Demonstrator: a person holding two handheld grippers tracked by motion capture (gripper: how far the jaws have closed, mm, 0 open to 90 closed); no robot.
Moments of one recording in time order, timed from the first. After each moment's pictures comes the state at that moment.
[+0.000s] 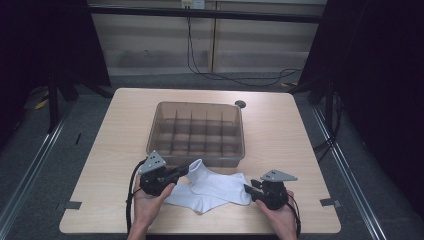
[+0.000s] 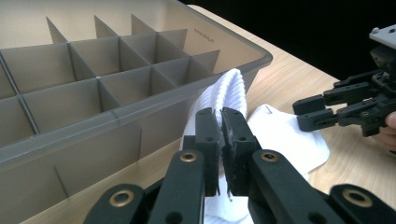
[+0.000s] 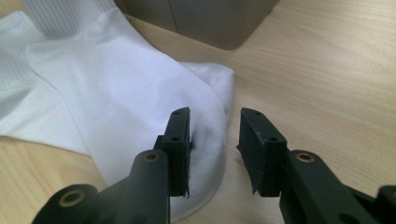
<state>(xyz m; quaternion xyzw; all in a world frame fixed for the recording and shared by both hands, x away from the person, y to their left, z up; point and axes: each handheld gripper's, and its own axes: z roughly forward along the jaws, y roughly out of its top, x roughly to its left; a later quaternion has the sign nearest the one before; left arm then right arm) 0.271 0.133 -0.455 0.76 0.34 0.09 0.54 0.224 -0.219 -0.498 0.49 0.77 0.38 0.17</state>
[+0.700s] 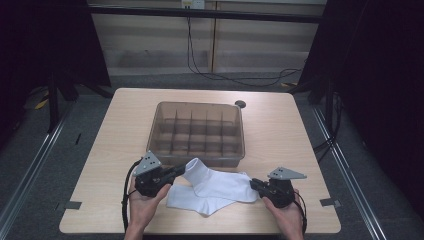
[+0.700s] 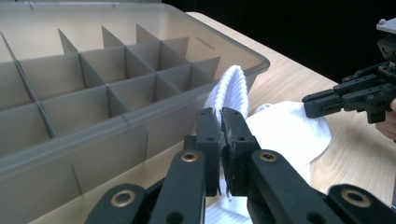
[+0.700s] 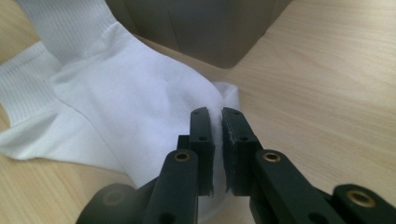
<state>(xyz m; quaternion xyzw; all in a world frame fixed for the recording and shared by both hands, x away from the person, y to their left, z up) 0.263 0.143 -0.443 0.76 0.34 0.10 0.55 0.223 -0.232 -0.481 0.48 0.76 0.41 0.16</state>
